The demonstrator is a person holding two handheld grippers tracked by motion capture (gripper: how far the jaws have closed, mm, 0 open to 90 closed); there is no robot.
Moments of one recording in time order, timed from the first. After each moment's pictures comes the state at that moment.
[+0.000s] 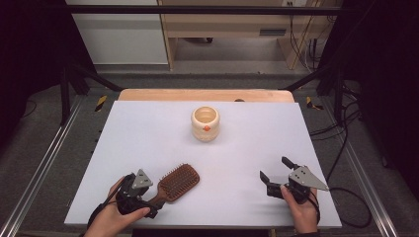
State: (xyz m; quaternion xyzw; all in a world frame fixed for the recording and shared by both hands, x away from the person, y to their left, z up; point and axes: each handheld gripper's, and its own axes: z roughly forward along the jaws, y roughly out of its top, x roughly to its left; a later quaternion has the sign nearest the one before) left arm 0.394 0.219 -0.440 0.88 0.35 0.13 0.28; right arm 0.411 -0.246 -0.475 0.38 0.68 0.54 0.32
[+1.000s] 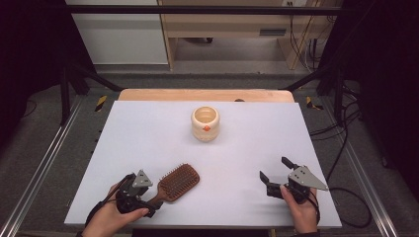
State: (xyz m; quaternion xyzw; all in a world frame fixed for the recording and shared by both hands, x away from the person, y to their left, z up) left arm 0.400 0.221 -0.444 0.90 0.34 0.11 0.26; right arm 0.412 -0.245 -0.476 0.38 0.68 0.54 0.32
